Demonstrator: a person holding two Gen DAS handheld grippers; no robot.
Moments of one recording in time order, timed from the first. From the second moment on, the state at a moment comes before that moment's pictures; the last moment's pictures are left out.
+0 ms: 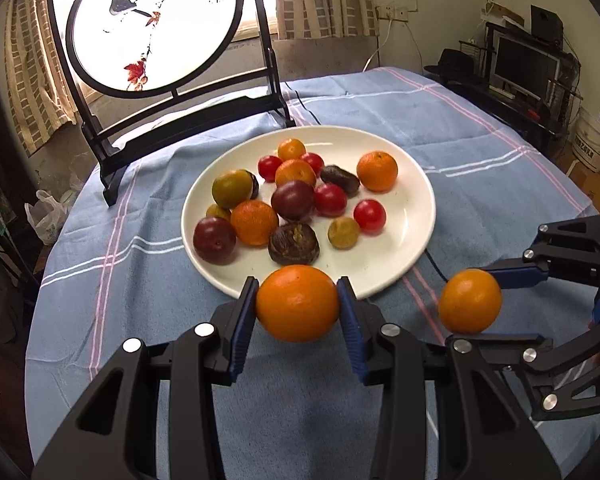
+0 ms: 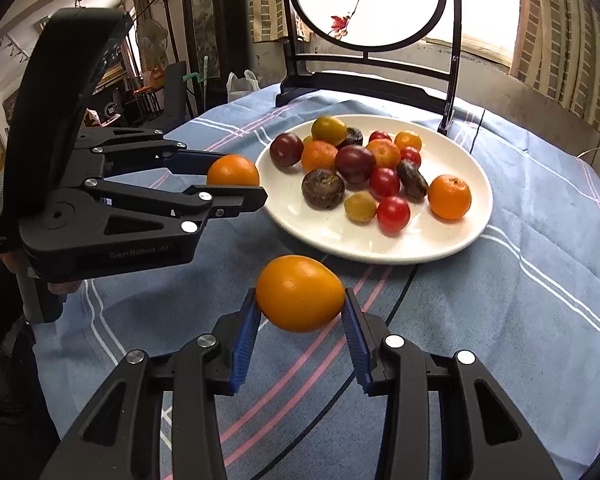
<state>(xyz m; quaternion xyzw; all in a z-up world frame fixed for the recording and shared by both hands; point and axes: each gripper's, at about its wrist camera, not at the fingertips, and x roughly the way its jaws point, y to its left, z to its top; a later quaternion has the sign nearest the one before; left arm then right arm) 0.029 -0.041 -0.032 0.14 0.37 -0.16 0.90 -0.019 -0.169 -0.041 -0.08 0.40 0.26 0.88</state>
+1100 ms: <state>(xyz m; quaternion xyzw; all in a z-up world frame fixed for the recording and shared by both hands) 0.078 -0.048 -0.028 0.12 0.37 -0.13 0.91 0.046 -0.190 -0.020 -0.04 0.36 0.22 0.91</state>
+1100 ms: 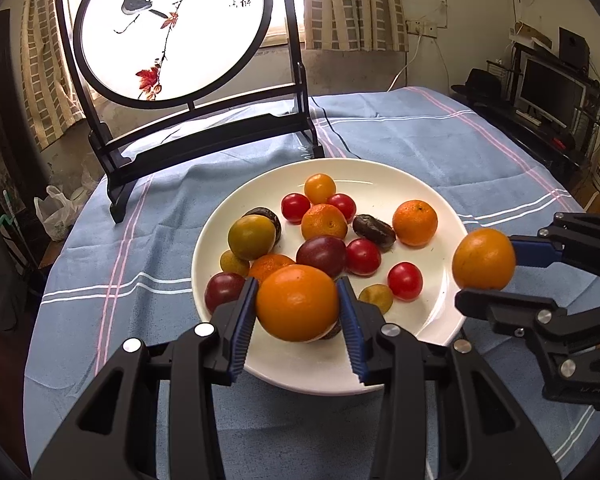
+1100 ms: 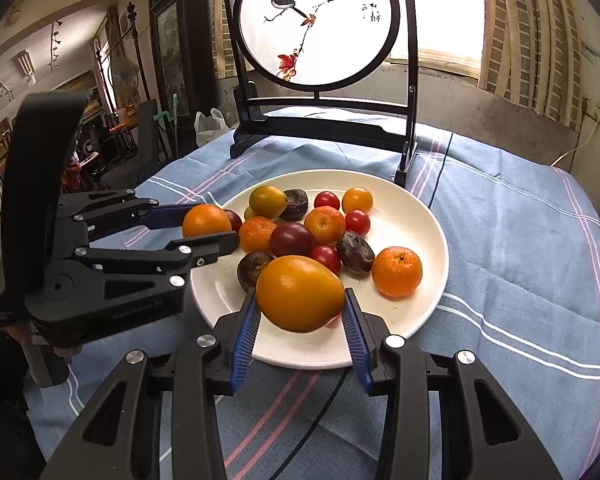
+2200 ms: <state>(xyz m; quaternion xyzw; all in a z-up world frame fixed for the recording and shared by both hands) 0.127 -0.067 -0.038 0.12 0.37 -0.09 0.92 0.146 -0.185 -0.024 0.00 0.38 0.17 0.91</state>
